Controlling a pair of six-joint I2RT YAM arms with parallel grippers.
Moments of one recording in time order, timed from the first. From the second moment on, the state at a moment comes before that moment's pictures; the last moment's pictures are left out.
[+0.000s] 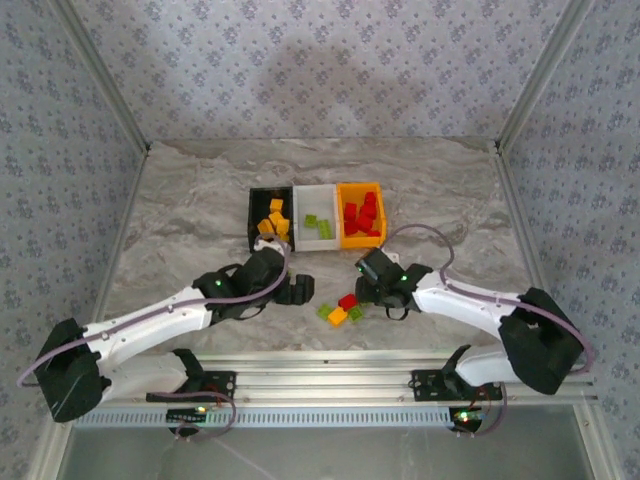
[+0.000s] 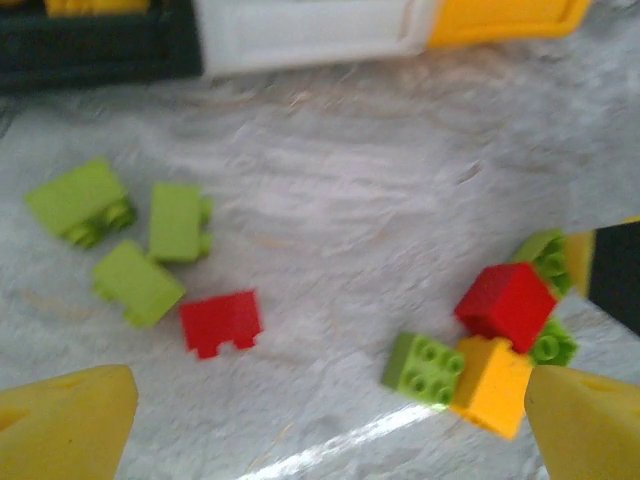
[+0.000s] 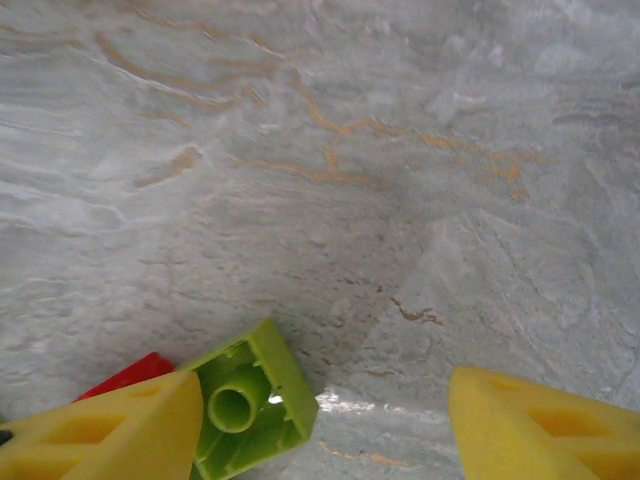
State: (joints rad) left arm -0.93 1.10 0.70 -0.46 -0.16 -0.73; right arm 0.79 1.35 0.68 -0.52 0.19 0.80
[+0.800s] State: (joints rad) left arm -0.93 0.91 0.61 -0.50 -0.25 -0.82; right arm 0.72 1.30 0.71 -0.58 0.27 0.78
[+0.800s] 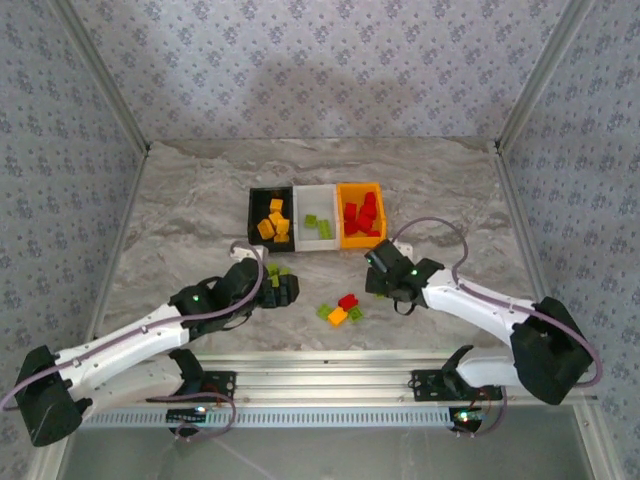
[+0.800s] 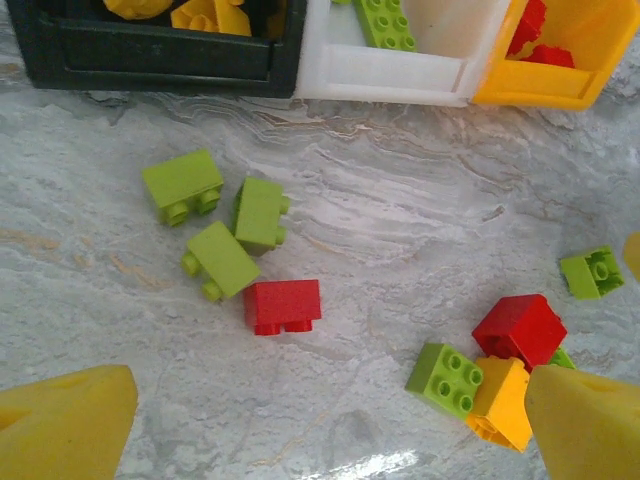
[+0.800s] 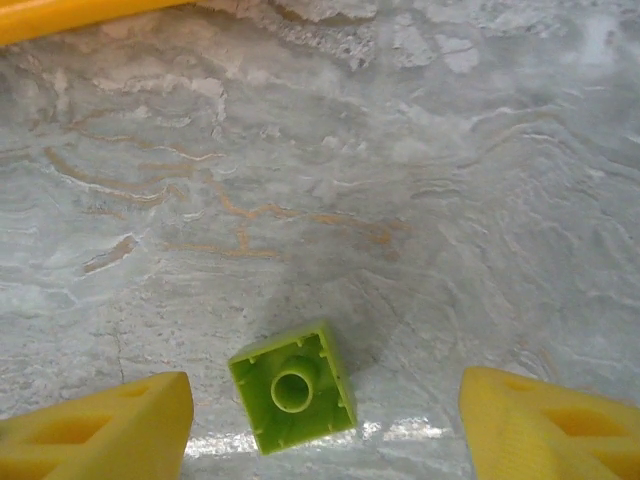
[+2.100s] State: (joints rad) left arm -0.89 0.67 0.48 -0.67 -0.33 -0.93; right arm 0.76 2.08 1.75 -0.62 0.25 0.55
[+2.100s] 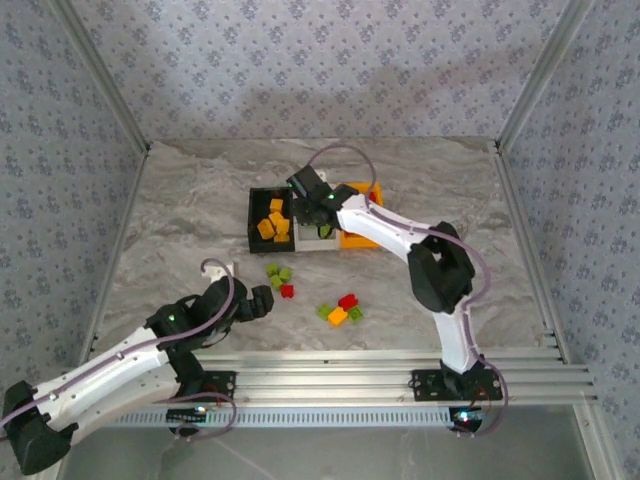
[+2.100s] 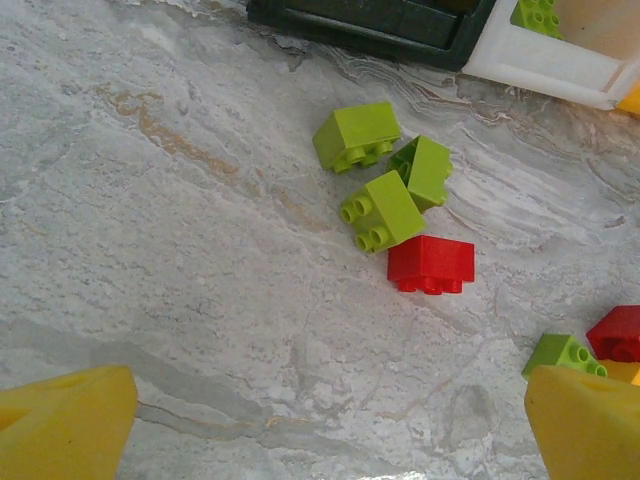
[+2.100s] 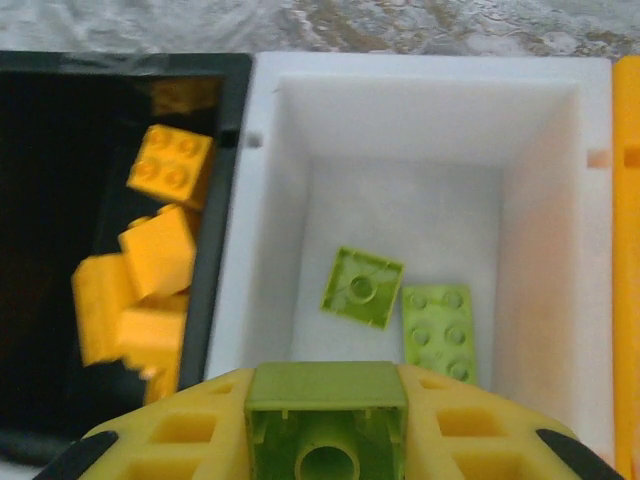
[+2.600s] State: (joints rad) left arm -0.89 0.73 0.48 -0.65 -0.31 -0.91; right arm 0.73 1.99 1.68 -0.59 0.27 0.58
